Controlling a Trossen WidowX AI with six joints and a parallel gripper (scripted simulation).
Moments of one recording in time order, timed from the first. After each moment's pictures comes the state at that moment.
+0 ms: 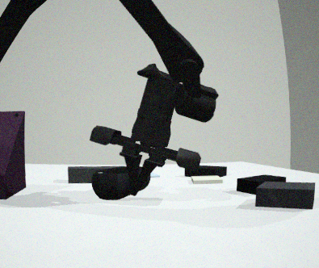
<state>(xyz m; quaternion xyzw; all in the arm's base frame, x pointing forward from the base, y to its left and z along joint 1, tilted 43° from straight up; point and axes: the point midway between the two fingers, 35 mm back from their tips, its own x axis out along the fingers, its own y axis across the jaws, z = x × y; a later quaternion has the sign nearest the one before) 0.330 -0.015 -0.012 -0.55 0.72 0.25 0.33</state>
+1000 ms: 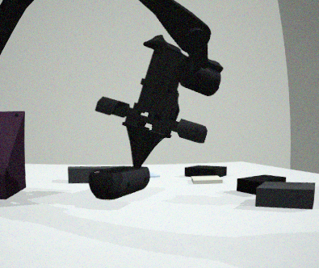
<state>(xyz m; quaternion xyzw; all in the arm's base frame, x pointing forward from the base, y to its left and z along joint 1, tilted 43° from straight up) 0.333 0.012 0.031 -0.51 0.74 0.20 0.40</state>
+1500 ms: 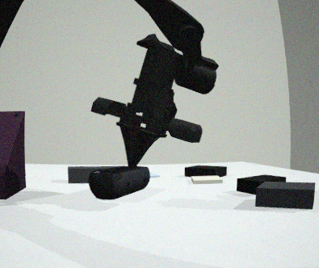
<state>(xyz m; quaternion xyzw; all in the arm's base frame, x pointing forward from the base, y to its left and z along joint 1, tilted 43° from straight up) 0.324 0.011 0.030 -0.49 0.74 0.18 0.42</state>
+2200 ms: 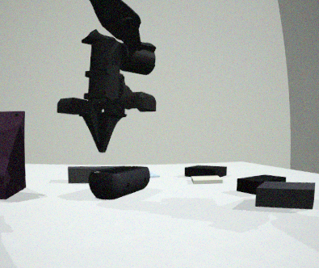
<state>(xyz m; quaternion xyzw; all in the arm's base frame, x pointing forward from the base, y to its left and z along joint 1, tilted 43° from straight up) 0.260 0.050 0.021 -0.59 0.66 0.12 0.45</state>
